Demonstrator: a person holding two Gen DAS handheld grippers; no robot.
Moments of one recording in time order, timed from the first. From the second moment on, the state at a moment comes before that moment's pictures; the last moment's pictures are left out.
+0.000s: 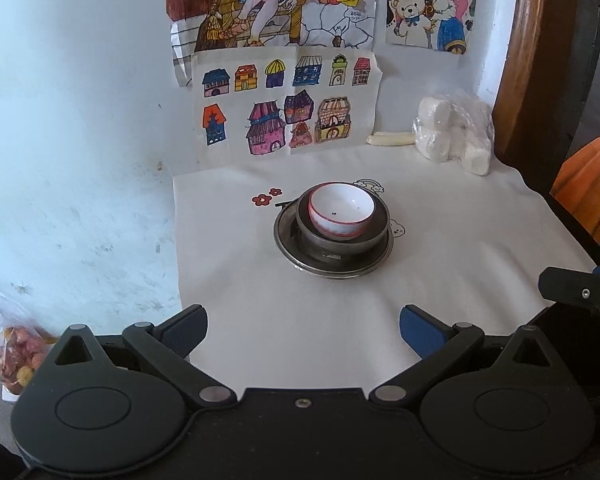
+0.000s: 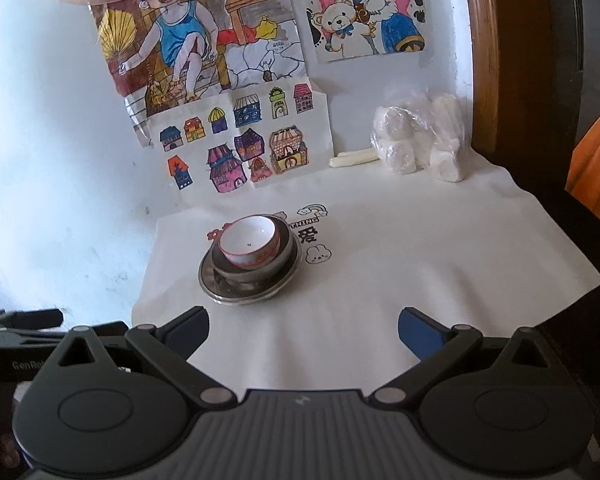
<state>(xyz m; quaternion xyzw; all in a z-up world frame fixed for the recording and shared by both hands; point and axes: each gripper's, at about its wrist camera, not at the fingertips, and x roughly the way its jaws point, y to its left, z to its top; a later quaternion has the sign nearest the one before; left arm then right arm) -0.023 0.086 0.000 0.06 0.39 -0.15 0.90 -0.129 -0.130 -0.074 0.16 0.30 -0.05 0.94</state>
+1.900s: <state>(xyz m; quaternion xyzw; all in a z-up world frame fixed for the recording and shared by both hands) -0.042 0.152 0.001 0.08 0.39 -0.19 0.90 -0.172 -0.048 -0.071 0.17 0.29 -0.12 0.93</state>
